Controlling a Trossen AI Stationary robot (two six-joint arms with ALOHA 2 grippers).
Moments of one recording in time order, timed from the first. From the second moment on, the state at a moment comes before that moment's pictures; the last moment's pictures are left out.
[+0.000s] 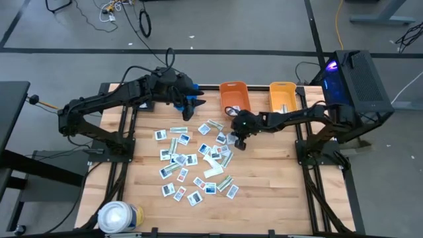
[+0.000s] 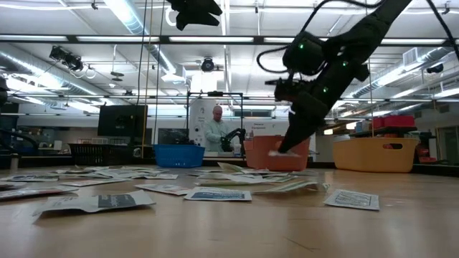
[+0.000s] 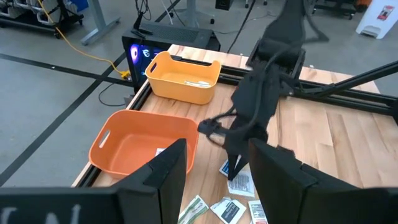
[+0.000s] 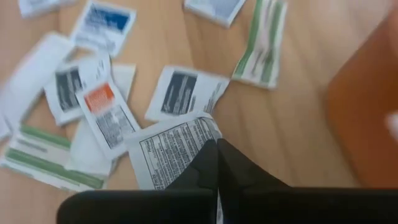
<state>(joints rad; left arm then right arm) 0.31 1.33 1.36 -0.44 0.05 -0.01 -0.22 1.59 0.77 -0.07 -0.05 0.02</state>
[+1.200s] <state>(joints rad) 0.31 1.33 1.36 -0.41 0.00 -0.01 -0.43 1.38 0.77 0.03 0.28 0.30</state>
